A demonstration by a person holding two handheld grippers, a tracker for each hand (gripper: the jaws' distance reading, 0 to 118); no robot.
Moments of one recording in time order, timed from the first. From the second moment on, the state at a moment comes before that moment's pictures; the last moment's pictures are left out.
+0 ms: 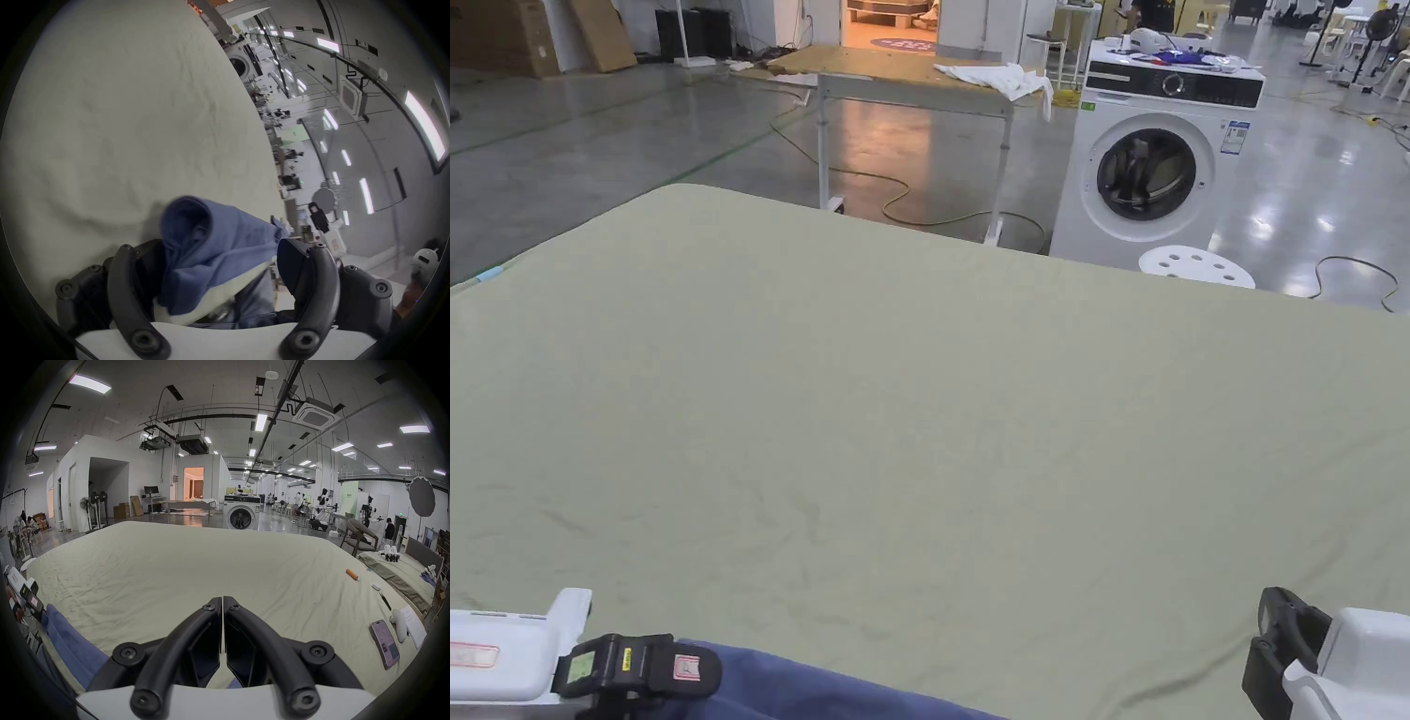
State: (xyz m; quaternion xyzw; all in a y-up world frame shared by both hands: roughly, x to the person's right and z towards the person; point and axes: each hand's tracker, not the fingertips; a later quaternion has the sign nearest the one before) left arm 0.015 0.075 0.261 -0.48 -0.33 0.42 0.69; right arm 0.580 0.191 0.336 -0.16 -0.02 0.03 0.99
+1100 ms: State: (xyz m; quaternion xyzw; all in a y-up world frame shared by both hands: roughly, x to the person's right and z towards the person) left arm 0.041 0.240 0.296 -0.48 -0.14 0.16 0.85; right arm 0.580 0.184 0.326 -0.17 0.00 0.01 0.99
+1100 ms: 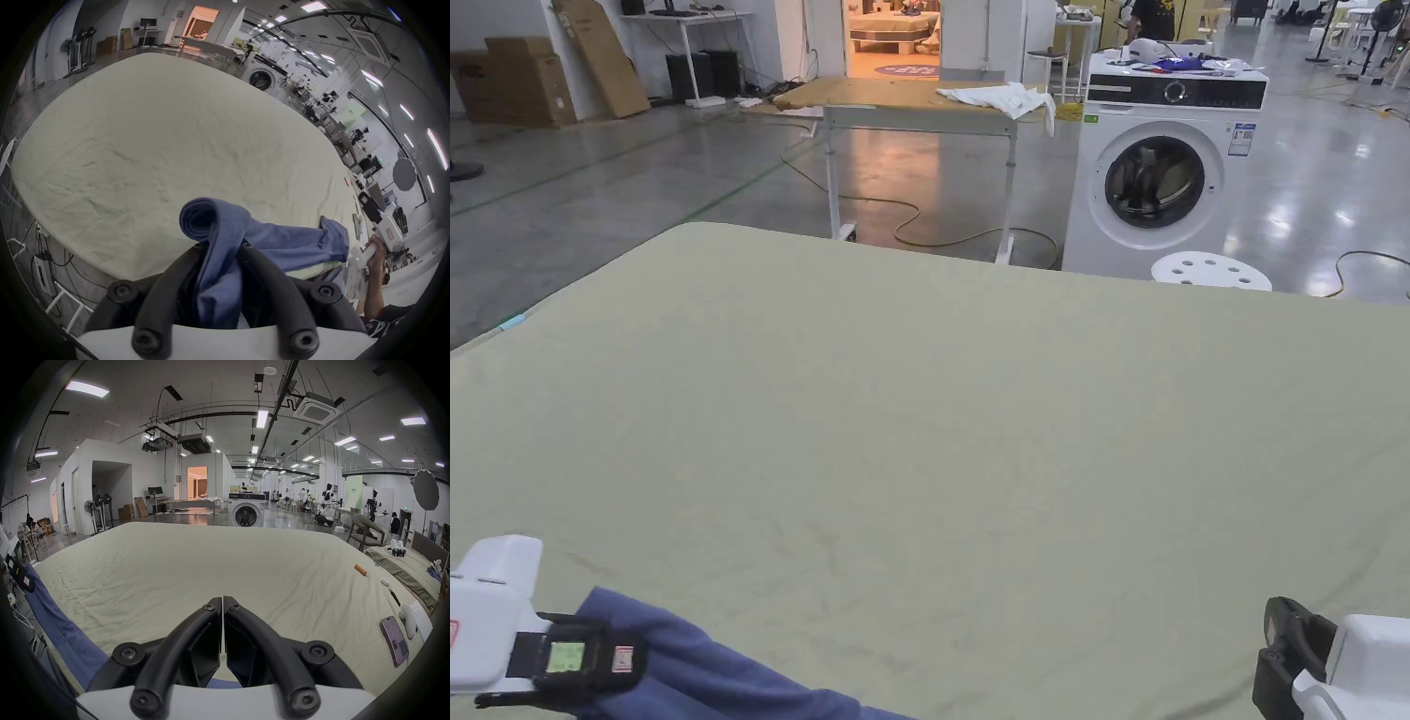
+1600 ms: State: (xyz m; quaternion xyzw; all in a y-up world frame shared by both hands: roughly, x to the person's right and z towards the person) left arm 0.205 0.203 0.275 -0.52 -0.23 0.14 0.81; right arm 0.596 0.173 0.334 -0.18 -0.01 -0.01 0.98
